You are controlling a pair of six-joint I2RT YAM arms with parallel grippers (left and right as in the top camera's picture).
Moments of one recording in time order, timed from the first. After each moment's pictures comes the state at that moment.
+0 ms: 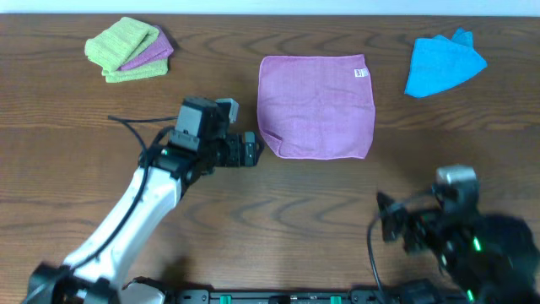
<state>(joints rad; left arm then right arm) -0.33 1.44 0.91 -0.41 0.38 -0.37 0.24 0.58 0.99 -0.99 -0.06 0.18</state>
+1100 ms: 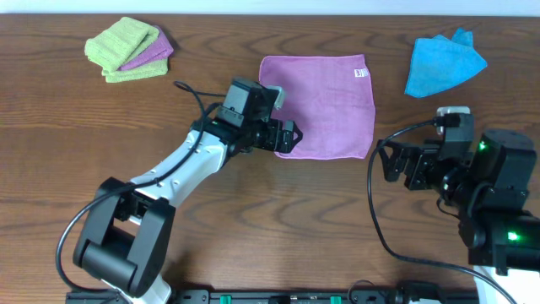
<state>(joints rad) -0.47 1.79 1.11 -0.23 0.47 -0.31 -0.09 0.90 1.01 -0.83 -0.38 0.11</state>
